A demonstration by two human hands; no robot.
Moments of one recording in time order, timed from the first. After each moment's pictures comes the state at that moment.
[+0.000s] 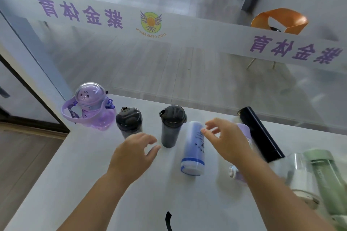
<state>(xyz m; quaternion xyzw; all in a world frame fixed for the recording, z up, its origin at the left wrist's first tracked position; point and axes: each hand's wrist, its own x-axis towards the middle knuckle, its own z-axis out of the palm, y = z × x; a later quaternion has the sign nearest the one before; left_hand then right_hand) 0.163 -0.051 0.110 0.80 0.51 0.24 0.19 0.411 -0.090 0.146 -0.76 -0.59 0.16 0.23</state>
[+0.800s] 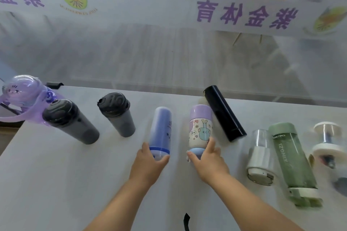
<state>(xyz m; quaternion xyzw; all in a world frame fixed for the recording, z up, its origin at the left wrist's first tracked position) 0.336 -0.113 0.024 0.61 0.66 0.08 0.42 0.505 -0.174 0.033 -0.88 -0.36 0.30 0.08</state>
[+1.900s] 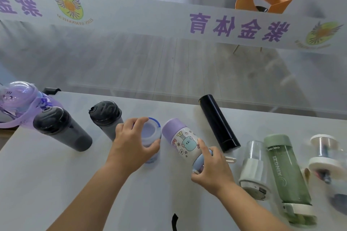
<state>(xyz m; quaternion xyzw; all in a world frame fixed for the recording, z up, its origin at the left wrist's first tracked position) 0.343 -0.077 0.107 0.77 0.56 0.20 0.23 0.547 -0.182 0.042 -0.81 -0.54 0.22 0.09</state>
